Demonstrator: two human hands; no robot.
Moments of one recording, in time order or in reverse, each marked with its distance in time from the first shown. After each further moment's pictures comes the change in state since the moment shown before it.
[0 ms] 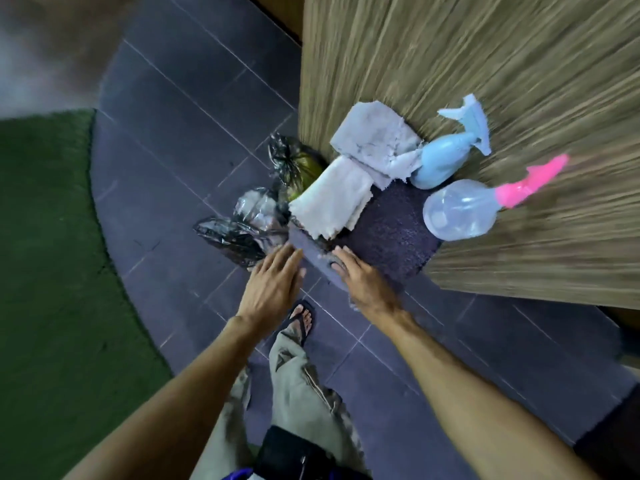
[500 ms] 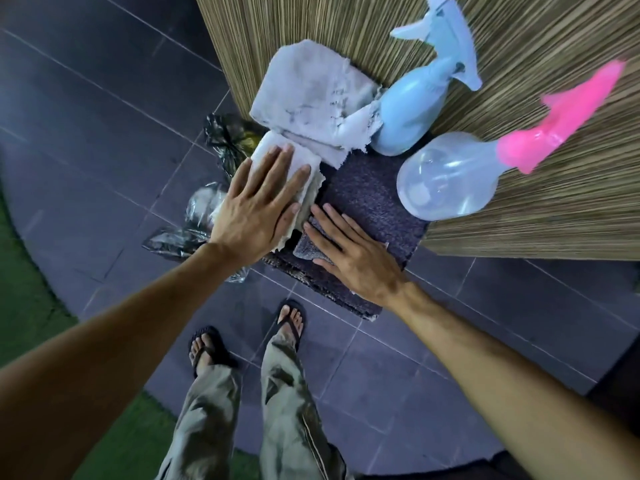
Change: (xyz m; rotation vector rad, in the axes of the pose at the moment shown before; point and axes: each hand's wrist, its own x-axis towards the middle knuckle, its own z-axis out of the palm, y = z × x) left_hand 0.182 0.016 0.009 0.399 0.203 0.441; right_hand 0.043 0.108 0.007 -0.354 0.063 -0.347
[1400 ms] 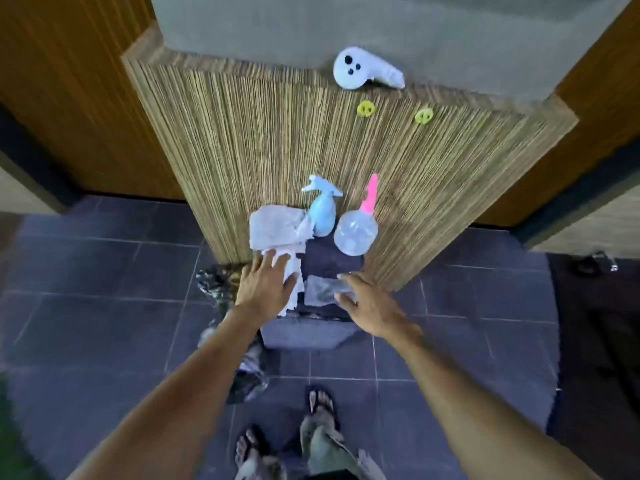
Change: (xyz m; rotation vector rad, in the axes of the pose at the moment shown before) left_hand -0.065 0.015 -0.205 -0.154 -0.180 0.113; right_hand -0.029 -0.188 -0.191 0.454 0.141 0.993
